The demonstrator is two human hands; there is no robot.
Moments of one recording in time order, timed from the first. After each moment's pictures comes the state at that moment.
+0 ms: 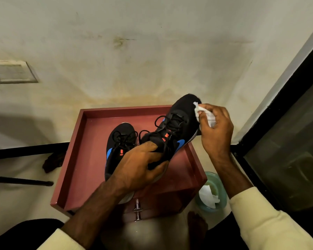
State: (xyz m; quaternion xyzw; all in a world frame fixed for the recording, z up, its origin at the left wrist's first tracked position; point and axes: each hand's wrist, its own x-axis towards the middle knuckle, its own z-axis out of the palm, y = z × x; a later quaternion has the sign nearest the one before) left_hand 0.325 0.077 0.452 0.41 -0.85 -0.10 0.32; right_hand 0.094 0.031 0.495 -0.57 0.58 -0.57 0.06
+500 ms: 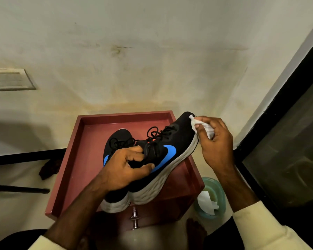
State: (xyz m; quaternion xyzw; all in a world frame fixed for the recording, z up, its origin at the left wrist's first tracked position) left_hand 0.350 0.068 0.466 0.38 -0.76 -0.36 0.38; right_hand 0.079 0.041 0.490 -0.60 0.57 -0.55 0.10
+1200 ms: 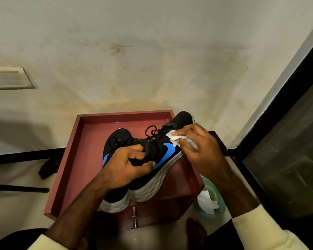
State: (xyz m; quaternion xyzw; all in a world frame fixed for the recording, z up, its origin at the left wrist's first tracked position) left_hand 0.347 0.063 0.463 0.40 -0.76 -0.35 0.37; right_hand 0.091 0.057 0.488 -0.76 0.51 -0.39 0.10
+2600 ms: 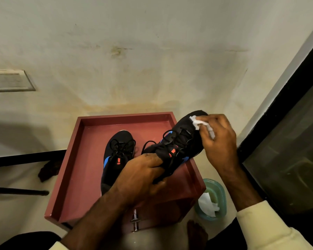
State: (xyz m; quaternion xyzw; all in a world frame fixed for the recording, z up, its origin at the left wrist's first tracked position) left_hand 0.316 0.074 0.447 0.34 -0.89 0.03 0.32; right_hand 0.068 0.035 0.498 -0.67 0.57 -0.47 -0.01
